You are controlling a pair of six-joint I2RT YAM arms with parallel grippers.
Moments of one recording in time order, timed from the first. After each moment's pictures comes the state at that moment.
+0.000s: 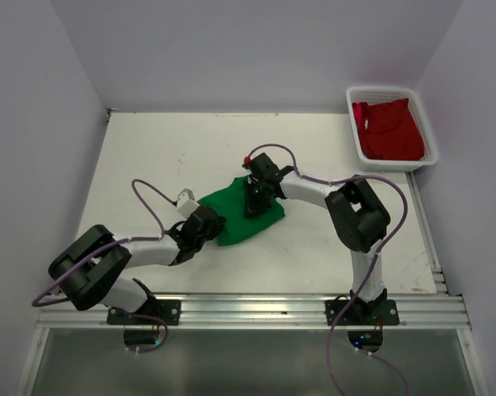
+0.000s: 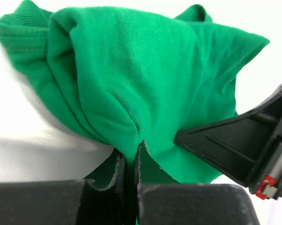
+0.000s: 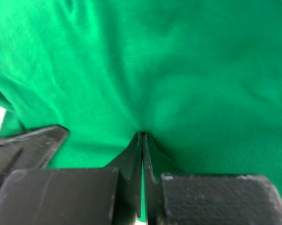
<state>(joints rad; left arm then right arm) -0.73 1.44 0.42 0.33 -0.43 -1.26 0.67 2.02 1.36 -0.43 -0.22 0.50</state>
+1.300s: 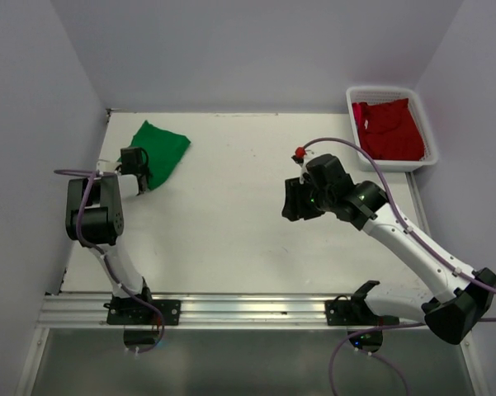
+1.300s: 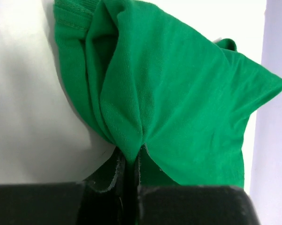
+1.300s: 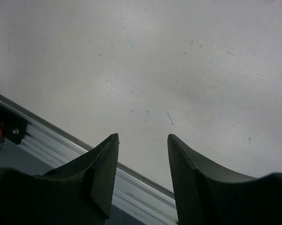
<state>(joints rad) 0.11 1.86 0.92 0.17 -0.38 -1.33 0.67 1.17 1.17 -0.82 -0.04 0.40</state>
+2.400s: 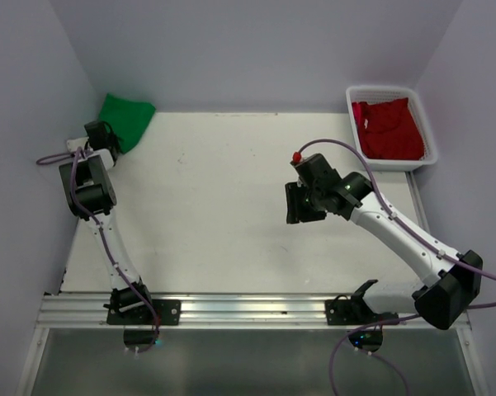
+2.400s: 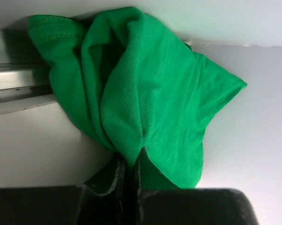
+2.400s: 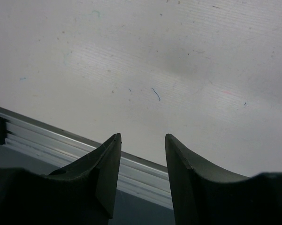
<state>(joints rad) 0.35 2.39 1.67 0.17 -0.18 -1.44 0.67 1.28 1.21 -0.97 0.02 0.48</state>
